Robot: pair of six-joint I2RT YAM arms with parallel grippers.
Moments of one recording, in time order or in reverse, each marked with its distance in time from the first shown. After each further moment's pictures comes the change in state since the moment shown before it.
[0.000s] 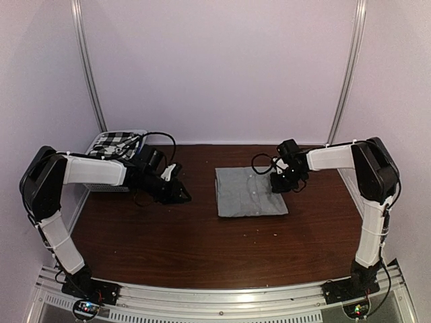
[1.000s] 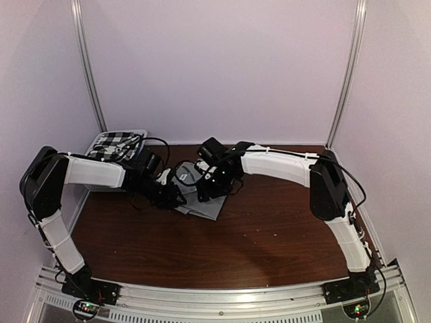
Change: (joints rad) left arm 0.023 0.006 -0.037 -0.005 -0.050 -0.047; right arm 0.492 0.357 0.773 -0.401 -0.015 0.095
